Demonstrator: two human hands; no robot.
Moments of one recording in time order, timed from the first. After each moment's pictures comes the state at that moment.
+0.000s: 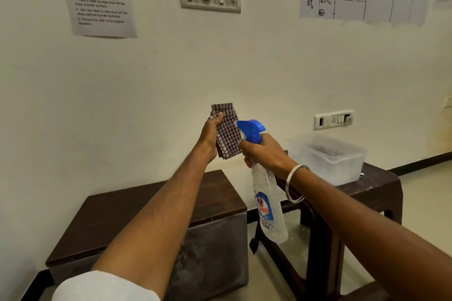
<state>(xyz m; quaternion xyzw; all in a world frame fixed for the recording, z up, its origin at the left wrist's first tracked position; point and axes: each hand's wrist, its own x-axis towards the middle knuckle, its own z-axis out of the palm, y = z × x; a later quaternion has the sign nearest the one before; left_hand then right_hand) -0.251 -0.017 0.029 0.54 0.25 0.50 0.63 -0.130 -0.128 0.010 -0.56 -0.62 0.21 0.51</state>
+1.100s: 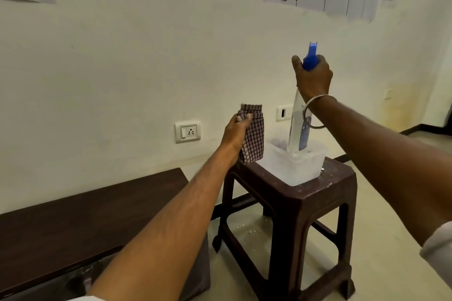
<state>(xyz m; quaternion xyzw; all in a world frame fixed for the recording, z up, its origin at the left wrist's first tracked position) -0.089 -0.032 0.007 0.61 0.24 0.43 0.62 0.078 -0.095 0.116 -0.60 -0.38 -0.13 0.69</state>
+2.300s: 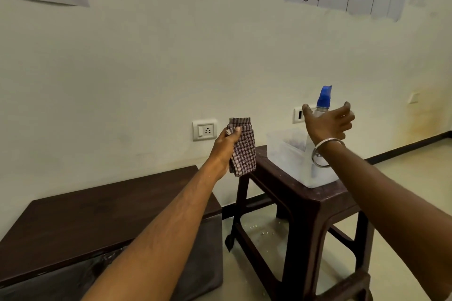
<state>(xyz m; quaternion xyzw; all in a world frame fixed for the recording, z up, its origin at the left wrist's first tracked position) -0.152 -0.004 -0.028 0.55 0.24 0.45 0.66 0.057 -0.092 0.025 -0.76 -0.23 -0.09 0.60</state>
